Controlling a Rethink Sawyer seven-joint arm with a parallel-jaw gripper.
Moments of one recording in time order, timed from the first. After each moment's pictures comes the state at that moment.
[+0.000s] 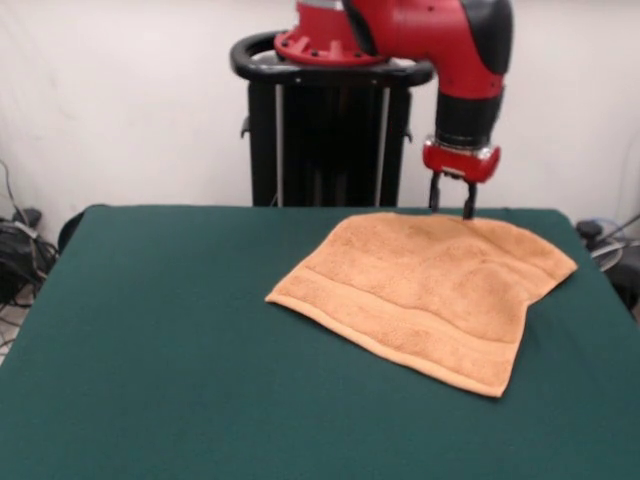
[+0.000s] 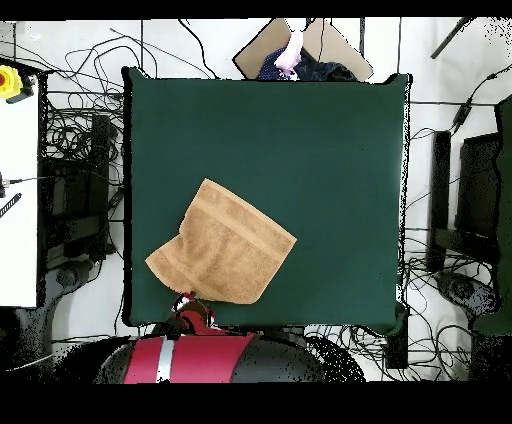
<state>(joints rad) -0.08 -0.47 0.12 2.44 0.19 -0.44 2.15</state>
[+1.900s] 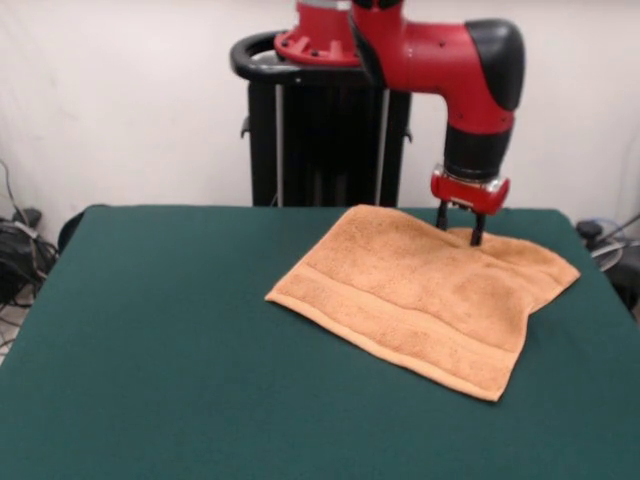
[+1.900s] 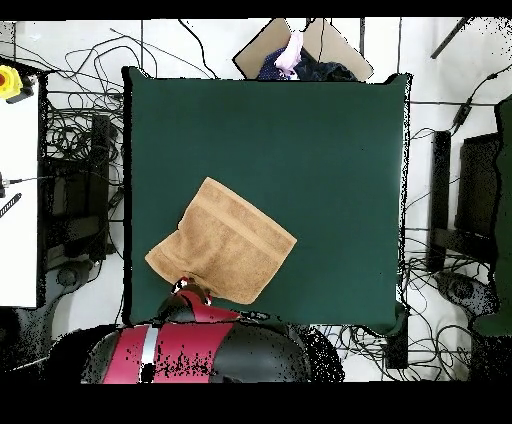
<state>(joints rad) -0.04 -0.42 0.10 2.31 0.22 -0.33 2.15</state>
